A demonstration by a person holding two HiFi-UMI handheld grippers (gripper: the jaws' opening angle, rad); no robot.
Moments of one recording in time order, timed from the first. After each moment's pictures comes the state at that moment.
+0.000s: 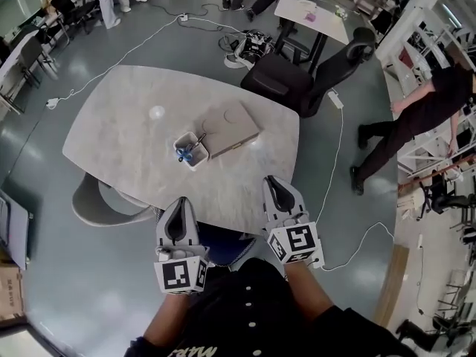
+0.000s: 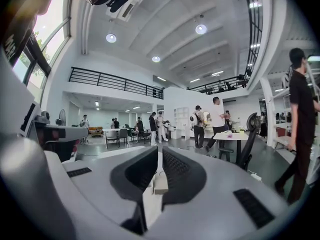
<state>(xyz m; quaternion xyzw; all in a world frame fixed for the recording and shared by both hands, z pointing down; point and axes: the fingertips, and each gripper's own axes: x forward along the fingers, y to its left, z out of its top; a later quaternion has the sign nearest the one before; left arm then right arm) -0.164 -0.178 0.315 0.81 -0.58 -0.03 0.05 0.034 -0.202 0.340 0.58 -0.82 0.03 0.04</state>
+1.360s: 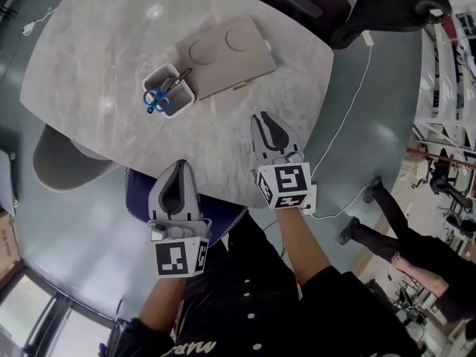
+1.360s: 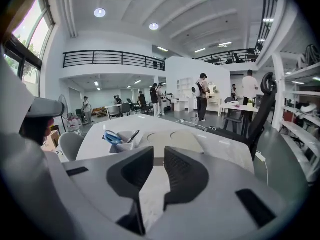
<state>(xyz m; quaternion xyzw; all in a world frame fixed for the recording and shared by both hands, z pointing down) -0.105 -0.273 0.452 0.79 -0.60 0.04 0.15 0.054 -0.350 0.541 0.53 -0.82 0.14 0.16</state>
